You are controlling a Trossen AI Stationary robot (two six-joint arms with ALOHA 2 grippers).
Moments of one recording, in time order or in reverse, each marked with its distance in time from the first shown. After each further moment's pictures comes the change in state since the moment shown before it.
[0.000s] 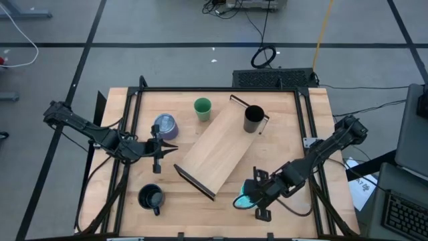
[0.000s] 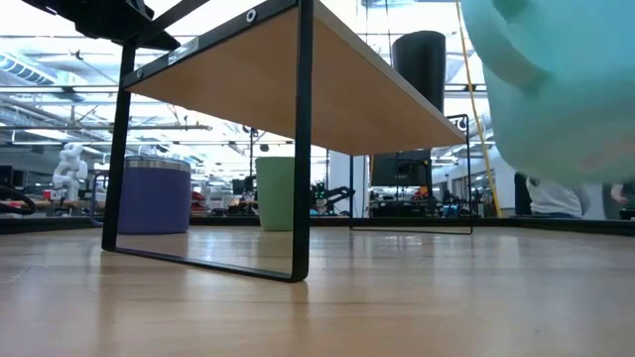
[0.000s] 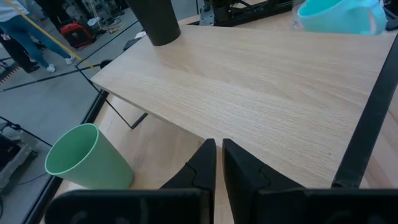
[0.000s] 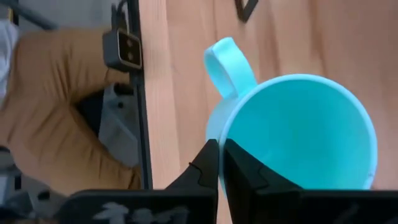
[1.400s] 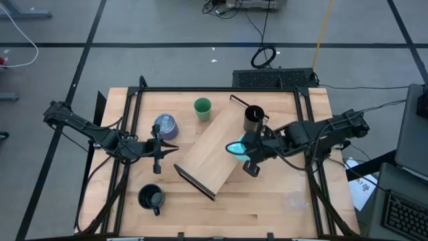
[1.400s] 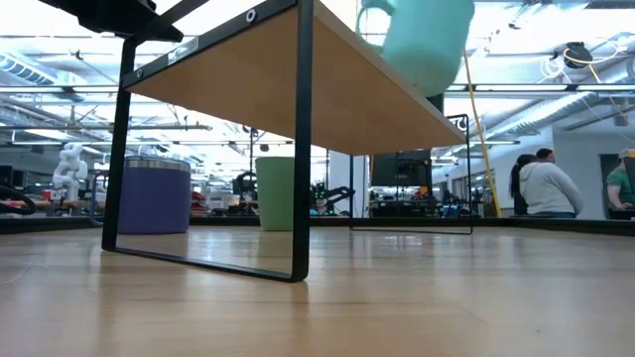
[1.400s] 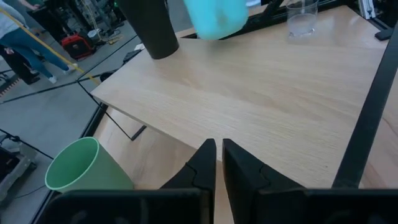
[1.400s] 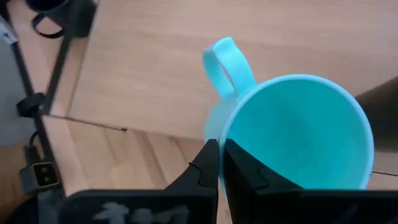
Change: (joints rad) left arm 0.000 0.000 0.000 0.048 0.010 0.042; right arm -0.303 -0.060 0.338 -0.425 0.252 -0.043
